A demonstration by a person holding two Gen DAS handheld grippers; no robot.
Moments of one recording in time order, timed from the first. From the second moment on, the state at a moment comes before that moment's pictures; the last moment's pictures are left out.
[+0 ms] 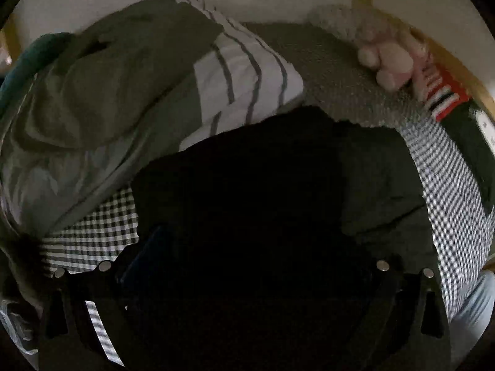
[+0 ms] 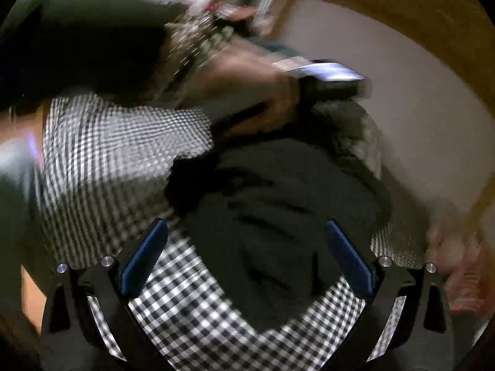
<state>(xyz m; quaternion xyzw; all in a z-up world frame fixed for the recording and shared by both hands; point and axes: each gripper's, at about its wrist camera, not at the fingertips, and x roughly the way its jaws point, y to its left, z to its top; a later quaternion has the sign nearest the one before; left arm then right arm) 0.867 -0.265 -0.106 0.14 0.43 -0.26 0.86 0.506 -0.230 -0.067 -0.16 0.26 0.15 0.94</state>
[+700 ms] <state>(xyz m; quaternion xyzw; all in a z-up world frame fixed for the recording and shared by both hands) 0.820 -0.241 -0.126 0.14 0.32 -0.21 0.91 0.842 -0.461 -0.199 0.36 0.53 -0.02 0.77</state>
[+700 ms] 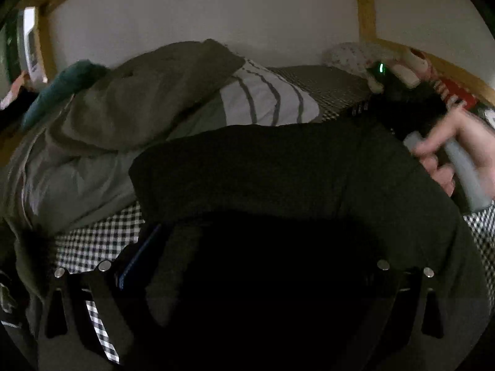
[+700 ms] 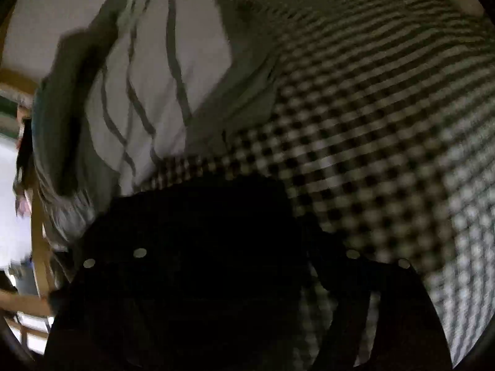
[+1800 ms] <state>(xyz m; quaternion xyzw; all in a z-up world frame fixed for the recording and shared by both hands) 0.910 -0.211 -0.155 0.04 0.43 -0.16 0.89 0.658 -0.292 -0.088 0.01 0.47 0.08 0.88</state>
